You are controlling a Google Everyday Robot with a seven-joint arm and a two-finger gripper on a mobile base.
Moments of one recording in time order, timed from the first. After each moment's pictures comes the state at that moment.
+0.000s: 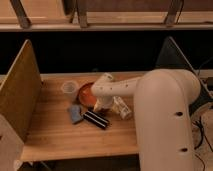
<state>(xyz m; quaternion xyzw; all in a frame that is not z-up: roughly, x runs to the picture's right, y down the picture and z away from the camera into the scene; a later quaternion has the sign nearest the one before) 0.004 0.142 0.898 -0.19 0.25 0.71 0.63</state>
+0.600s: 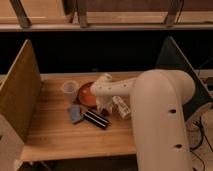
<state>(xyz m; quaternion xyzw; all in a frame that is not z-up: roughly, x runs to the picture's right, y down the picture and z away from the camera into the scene) 0.001 0.140 0.903 -0.19 0.25 0.70 0.64</state>
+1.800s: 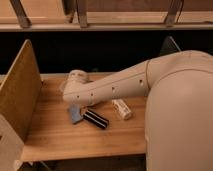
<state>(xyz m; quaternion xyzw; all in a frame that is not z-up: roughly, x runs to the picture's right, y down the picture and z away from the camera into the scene) -0.119 0.086 0.757 -0.13 0.09 0.60 0.78</state>
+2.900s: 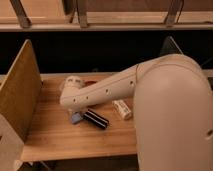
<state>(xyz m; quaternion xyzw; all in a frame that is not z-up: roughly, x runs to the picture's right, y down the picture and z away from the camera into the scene) -0.162 0.118 0.788 -0.20 0.05 0.55 0.81</state>
